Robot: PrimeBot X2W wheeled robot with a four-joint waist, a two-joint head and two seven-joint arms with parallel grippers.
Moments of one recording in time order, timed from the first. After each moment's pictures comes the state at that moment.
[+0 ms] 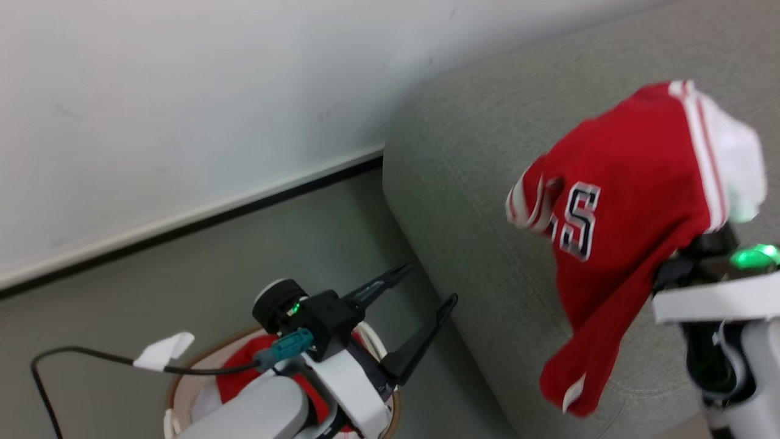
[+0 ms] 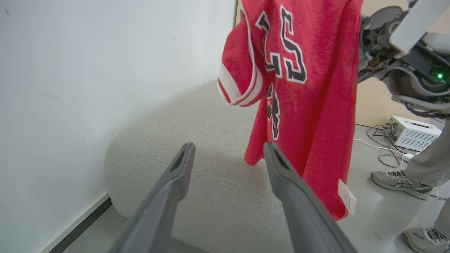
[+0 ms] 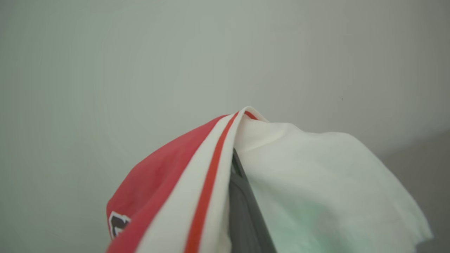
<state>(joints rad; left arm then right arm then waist) -0.61 0.40 -0.97 0.11 -0.58 0.03 -0.23 -0.40 -0.19 0.19 0.09 0.72 0.13 -0.22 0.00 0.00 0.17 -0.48</state>
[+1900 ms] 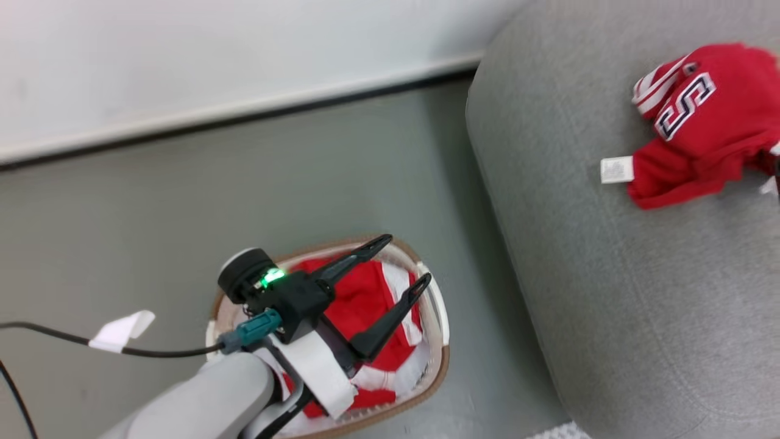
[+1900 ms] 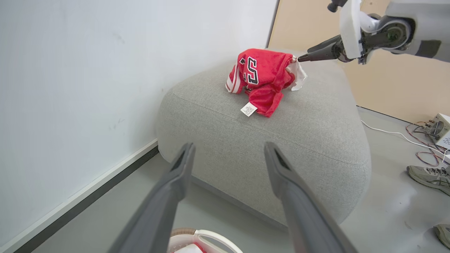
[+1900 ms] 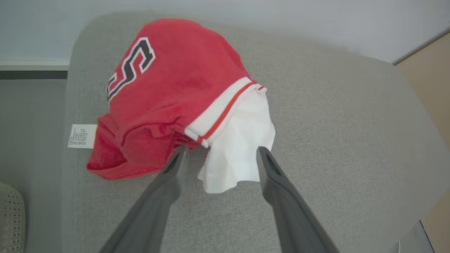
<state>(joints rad) -0.68 0.53 -0.99 0.04 -0.56 -0.02 -0.22 -0.71 -0.39 -0.02 0.53 0.18 0.13 0.45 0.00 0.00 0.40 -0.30</state>
